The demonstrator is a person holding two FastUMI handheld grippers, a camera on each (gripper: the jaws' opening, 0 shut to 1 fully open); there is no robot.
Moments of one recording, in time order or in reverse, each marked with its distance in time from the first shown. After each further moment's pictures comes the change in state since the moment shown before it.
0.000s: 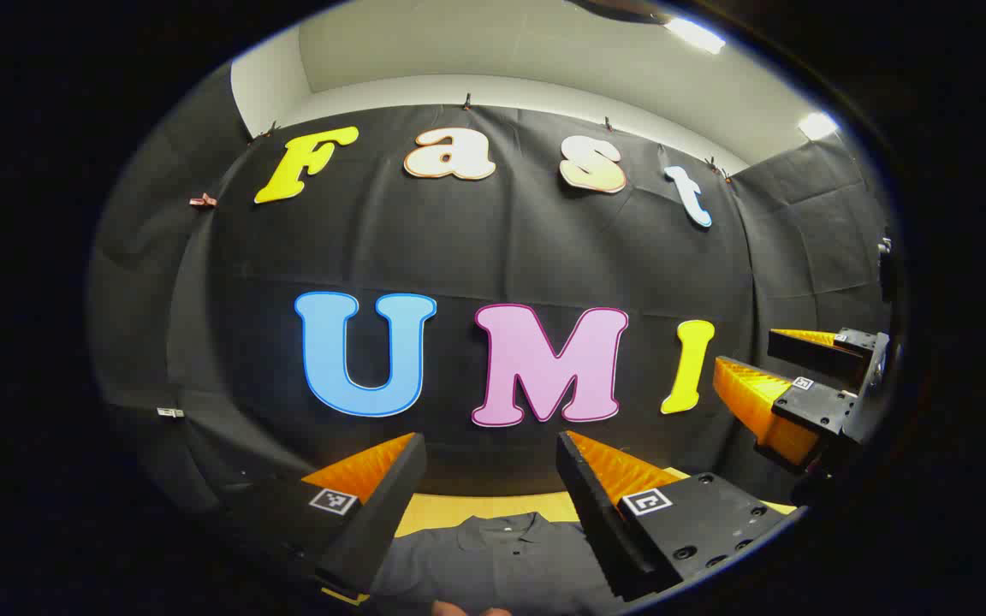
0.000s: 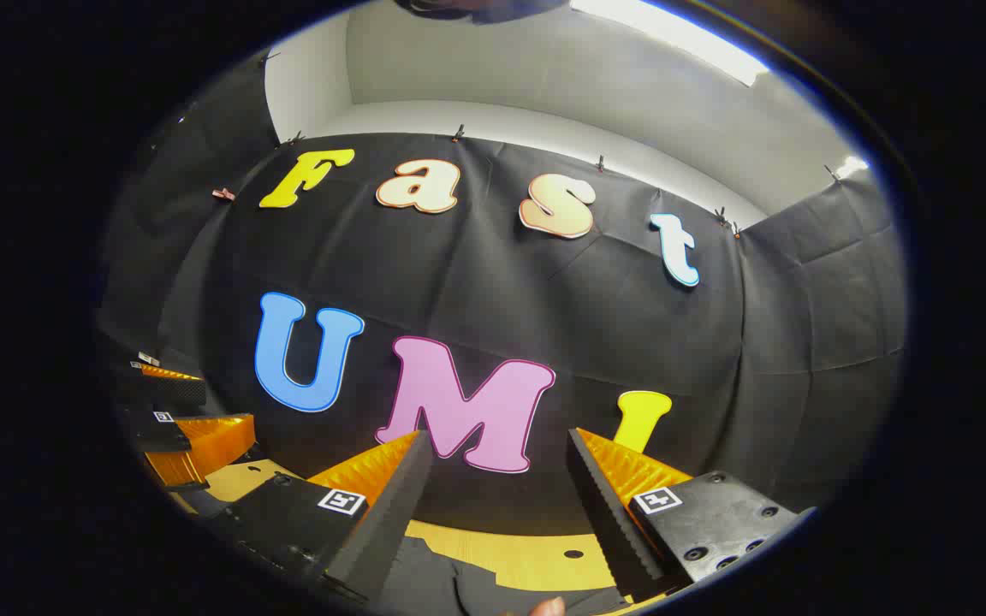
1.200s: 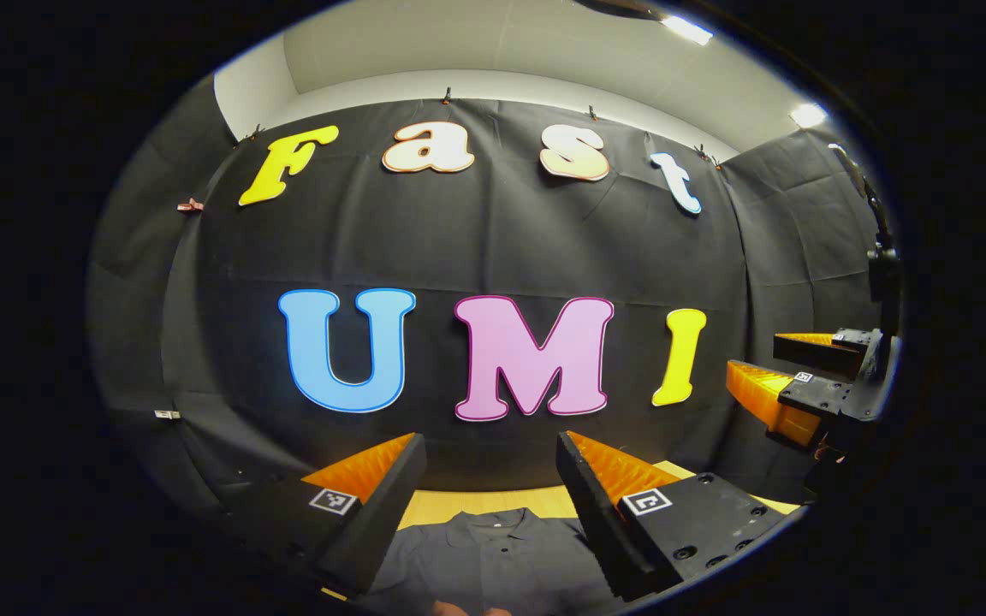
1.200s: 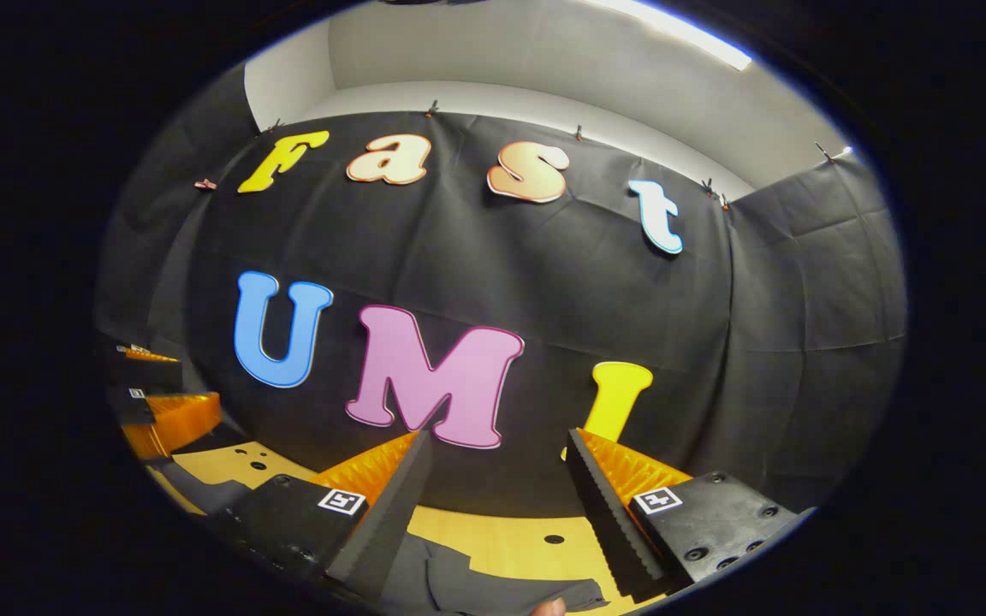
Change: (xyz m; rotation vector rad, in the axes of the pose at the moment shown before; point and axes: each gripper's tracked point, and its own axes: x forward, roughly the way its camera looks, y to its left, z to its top) left arm 0.005 -0.042 -0.010 0.030 0.032 -0.008; right arm 0.009 -0.087 -0.048 0.018 0.129 -0.048
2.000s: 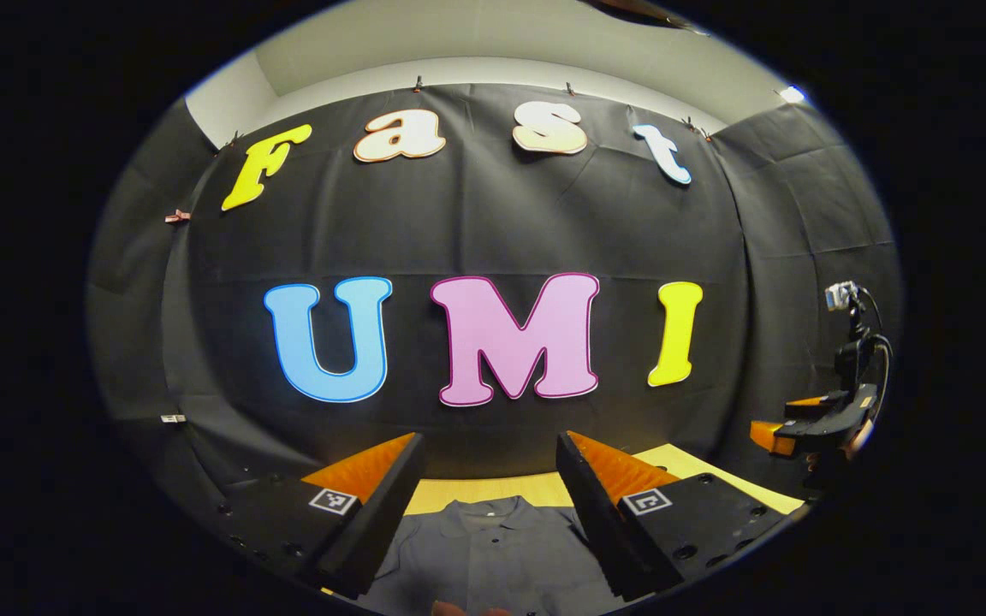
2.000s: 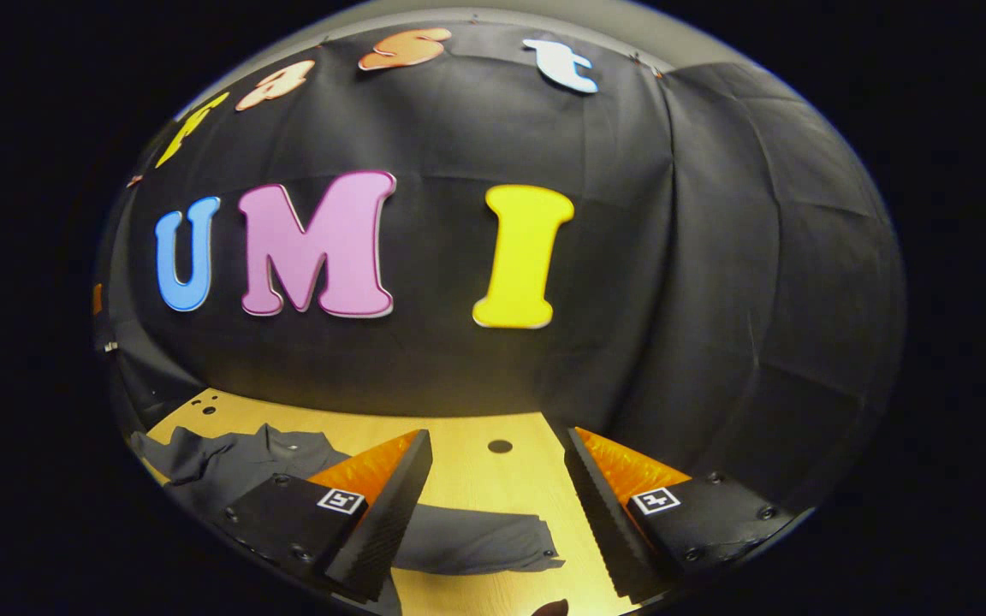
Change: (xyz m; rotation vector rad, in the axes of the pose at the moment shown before) left arm 0.015 -0.052 -0.014 0.060 0.075 0.041; right arm 0.035 -0.155 -0.235 0.168 0.436 -0.096
